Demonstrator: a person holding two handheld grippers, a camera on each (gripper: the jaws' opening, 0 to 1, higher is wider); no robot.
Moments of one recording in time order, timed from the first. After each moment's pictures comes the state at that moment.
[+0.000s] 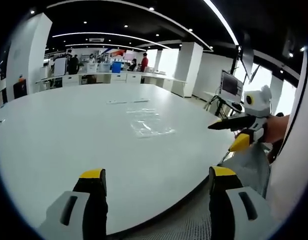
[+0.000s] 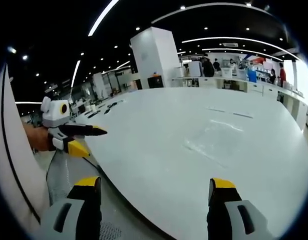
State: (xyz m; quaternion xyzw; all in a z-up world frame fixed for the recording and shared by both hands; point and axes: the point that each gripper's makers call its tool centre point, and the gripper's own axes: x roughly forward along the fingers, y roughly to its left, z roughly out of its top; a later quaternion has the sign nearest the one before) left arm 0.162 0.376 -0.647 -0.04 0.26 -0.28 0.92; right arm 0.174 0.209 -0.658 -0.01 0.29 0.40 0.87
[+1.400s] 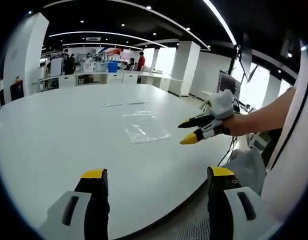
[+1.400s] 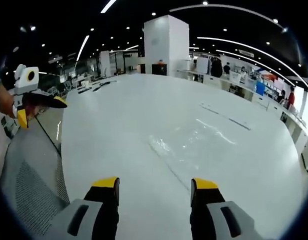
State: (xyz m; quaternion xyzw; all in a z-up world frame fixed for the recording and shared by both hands) left arm 0.177 0.365 -0.640 -0.04 0.26 -0.29 0.92; right arm 0.289 0.178 -0.717 -0.13 0.30 0.41 0.85
